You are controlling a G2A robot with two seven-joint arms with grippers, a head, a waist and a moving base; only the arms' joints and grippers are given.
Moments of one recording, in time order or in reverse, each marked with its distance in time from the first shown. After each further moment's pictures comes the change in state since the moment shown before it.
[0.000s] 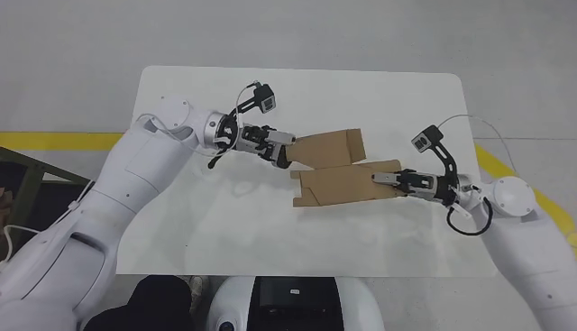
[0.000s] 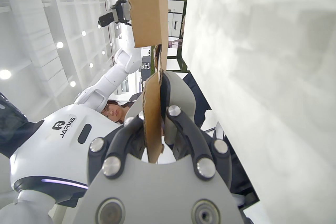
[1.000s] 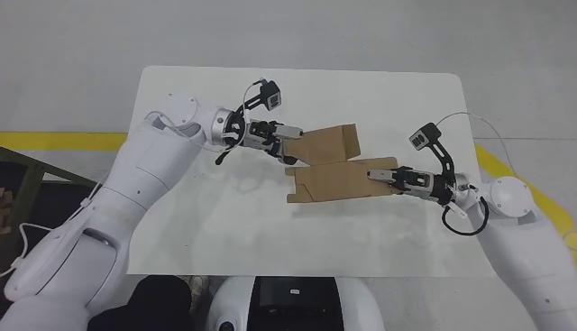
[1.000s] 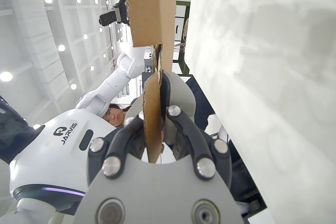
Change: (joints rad) left arm -0.001 -0.063 -0.032 0.060 0.035 0.027 0.000; right arm -0.024 -0.014 0.022 -0.065 -0.009 0.035 -0.051
